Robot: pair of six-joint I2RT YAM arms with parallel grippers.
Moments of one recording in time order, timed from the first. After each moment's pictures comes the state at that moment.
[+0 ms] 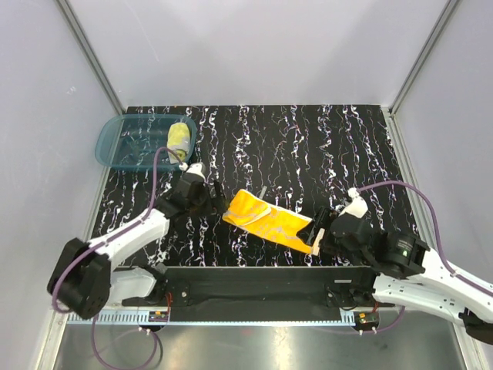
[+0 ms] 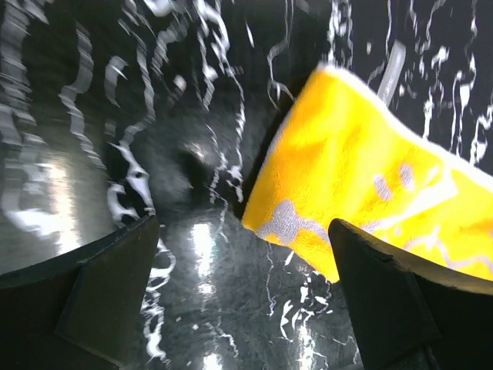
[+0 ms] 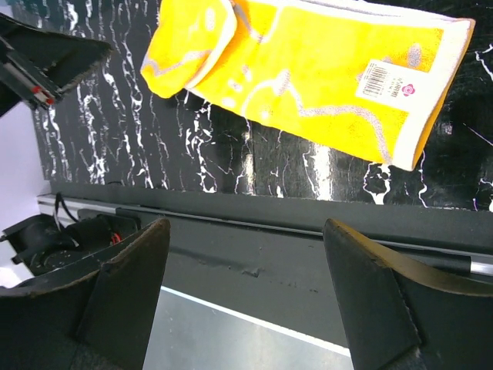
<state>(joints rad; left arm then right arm) -0.55 1.18 0.66 -0.26 -0.09 -0.61 1.09 0.61 0.81 -0.98 0.39 1.21</state>
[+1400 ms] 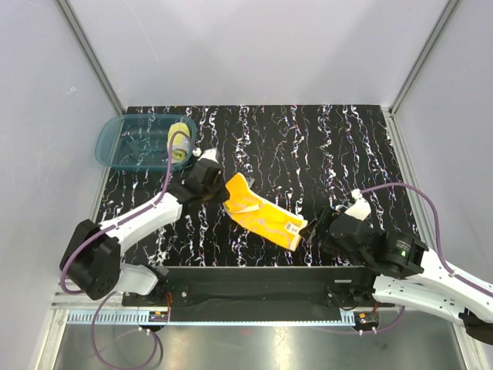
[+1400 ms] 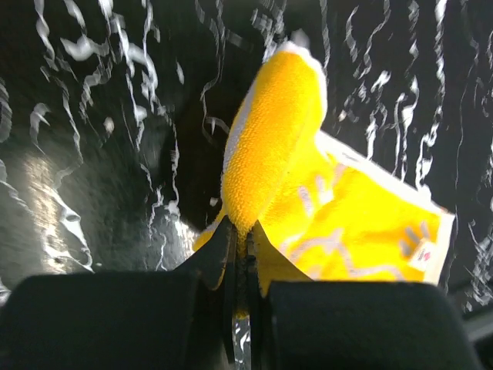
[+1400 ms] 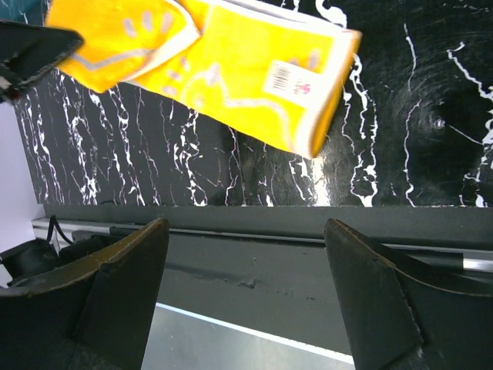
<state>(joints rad) -0.60 1.36 0.82 -0.25 -0.06 -0.66 1.09 0.62 0.80 -0.99 0.43 1.27</state>
